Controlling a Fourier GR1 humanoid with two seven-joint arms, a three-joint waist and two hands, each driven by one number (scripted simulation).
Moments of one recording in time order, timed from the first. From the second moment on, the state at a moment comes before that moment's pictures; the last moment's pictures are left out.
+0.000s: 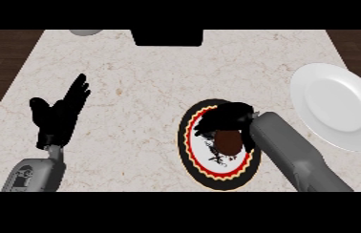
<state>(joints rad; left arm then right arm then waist) -0.17 0.27 -0.01 -1.40 0.11 0.08 0.15 -0.72 -0.25 0.67 -0.68 0.91 0.24 -0.87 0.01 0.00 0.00</state>
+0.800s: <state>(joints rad) -0.14 0.27 0.02 -1.42 0.09 0.05 0.16 -0.66 -0.24 0.56 -0.75 0.93 0.20 -0.85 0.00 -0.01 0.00</state>
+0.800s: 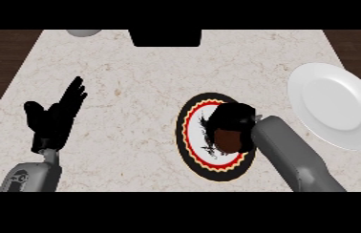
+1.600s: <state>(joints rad) -0.13 0.27 0.04 -1.42 0.09 0.06 0.16 -0.79 -0.27 0.03 -0.70 0.91 -0.47 0.24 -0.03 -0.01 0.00</state>
